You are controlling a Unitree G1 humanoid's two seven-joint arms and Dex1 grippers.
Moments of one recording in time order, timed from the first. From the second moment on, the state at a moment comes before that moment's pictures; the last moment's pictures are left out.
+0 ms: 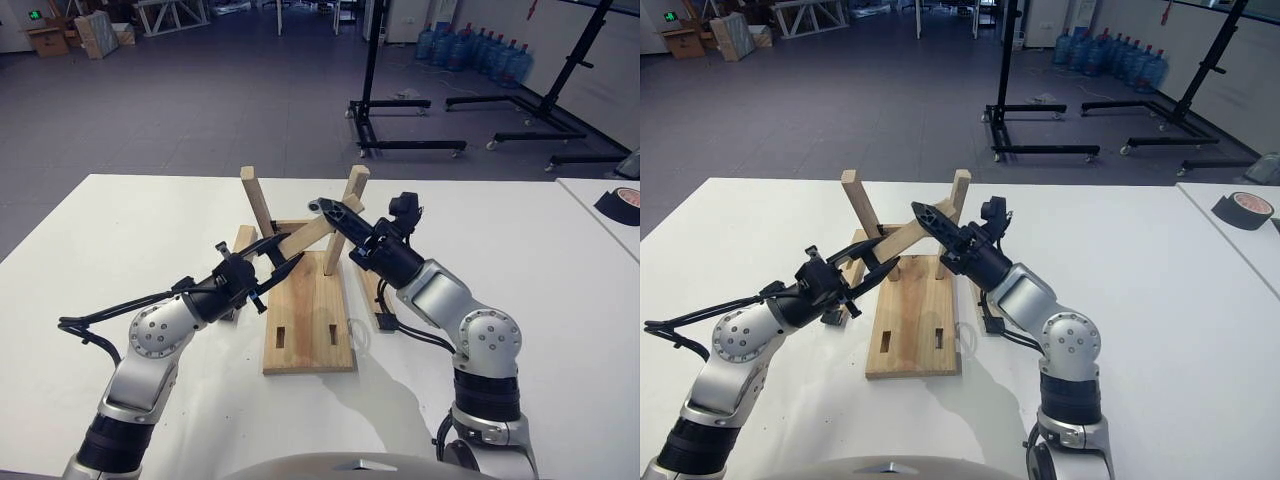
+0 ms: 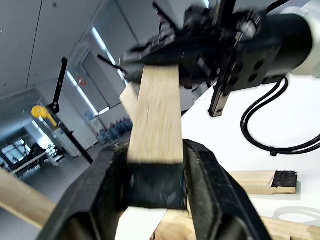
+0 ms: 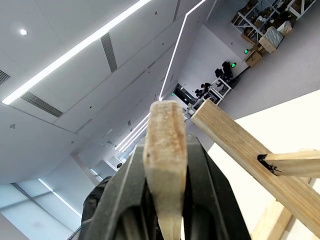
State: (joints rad) left arm -0.01 0.45 -0.11 -0.33 -0.15 -0.16 -0.63; right arm -0.27 -0.04 -0.09 -0.34 1.38 0.80 0.10
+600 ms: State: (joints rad) left arm 0.02 0.34 -0.06 -0.27 -0.01 0.07 -0.32; right arm -0.22 -0.26 -0.19 -0.29 1.01 0.70 -0.17
